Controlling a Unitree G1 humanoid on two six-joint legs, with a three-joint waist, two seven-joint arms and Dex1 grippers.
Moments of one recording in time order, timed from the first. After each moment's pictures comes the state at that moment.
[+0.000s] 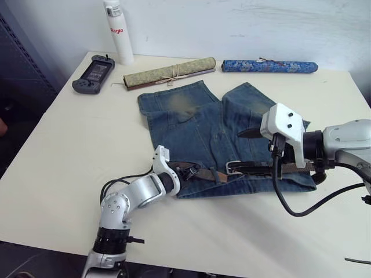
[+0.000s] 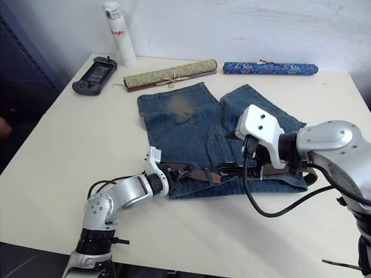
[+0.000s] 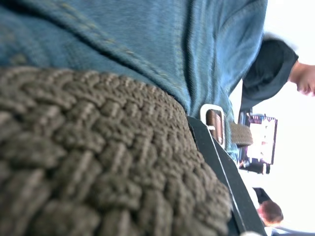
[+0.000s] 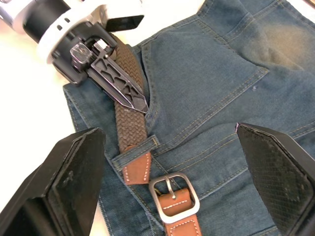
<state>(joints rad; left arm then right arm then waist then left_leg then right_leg) -0.33 0.16 -0.04 -0.18 -1.75 0.91 0.75 -0.60 -1.05 0.01 -0.57 0.64 0.95 0.94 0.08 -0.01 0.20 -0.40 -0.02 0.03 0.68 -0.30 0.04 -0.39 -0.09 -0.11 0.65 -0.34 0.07</state>
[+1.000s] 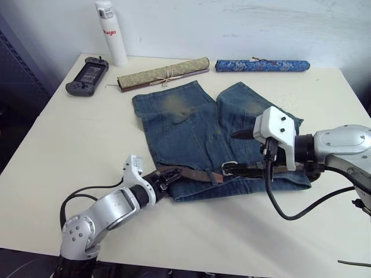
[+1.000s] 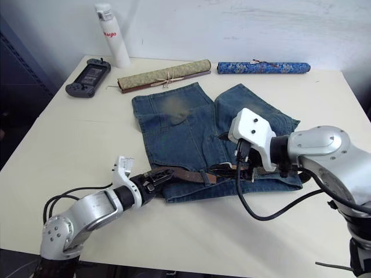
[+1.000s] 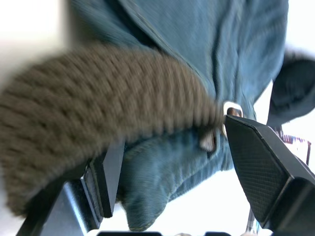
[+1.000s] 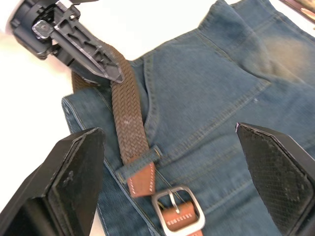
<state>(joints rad) -0.07 0.39 0.01 -0.56 -1.96 0.66 1.01 -0.60 -0.97 0.04 -0.58 0.65 0.92 0.91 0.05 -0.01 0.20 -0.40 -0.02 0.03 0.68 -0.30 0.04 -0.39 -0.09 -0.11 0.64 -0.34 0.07</state>
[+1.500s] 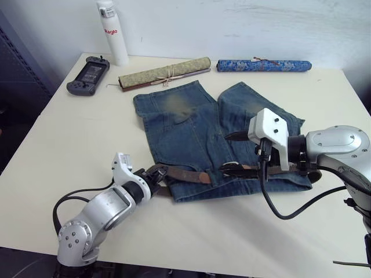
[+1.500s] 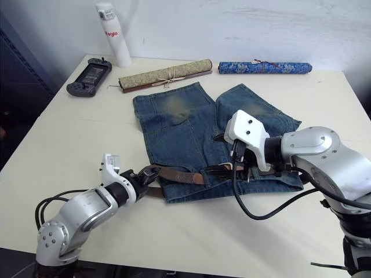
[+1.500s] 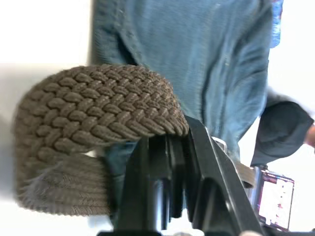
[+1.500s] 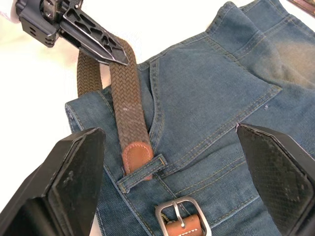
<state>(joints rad) -0.09 0.36 -0.01 -0.60 -1.96 0.56 1.04 -0.61 -0.95 0.07 -0.55 0.61 0.89 0.92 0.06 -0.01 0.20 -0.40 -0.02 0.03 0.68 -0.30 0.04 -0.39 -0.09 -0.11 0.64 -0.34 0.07</state>
